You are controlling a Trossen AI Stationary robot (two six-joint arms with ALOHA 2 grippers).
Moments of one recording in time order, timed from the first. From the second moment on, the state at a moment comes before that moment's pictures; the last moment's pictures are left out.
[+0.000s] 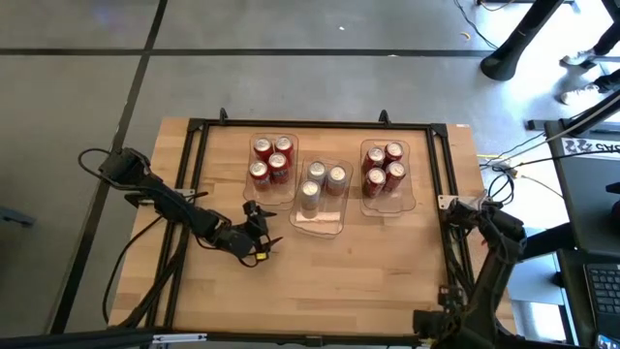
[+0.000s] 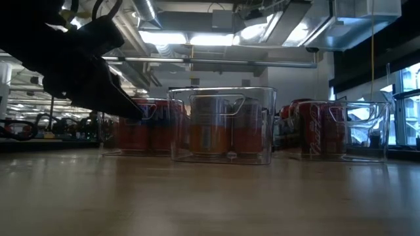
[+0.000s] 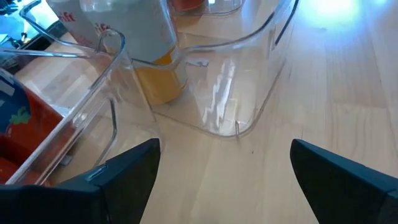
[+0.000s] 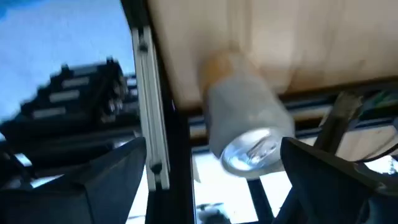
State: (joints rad) left arm -0.49 1.47 0.49 0.24 -0.77 -0.38; right arm 1.07 1.97 1.84 -1.57 -0.30 1.20
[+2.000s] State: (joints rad) left arm -0.49 1.47 0.49 0.27 -0.77 -0.40; right arm 1.15 1.97 1.50 -1.35 -0.38 1.27
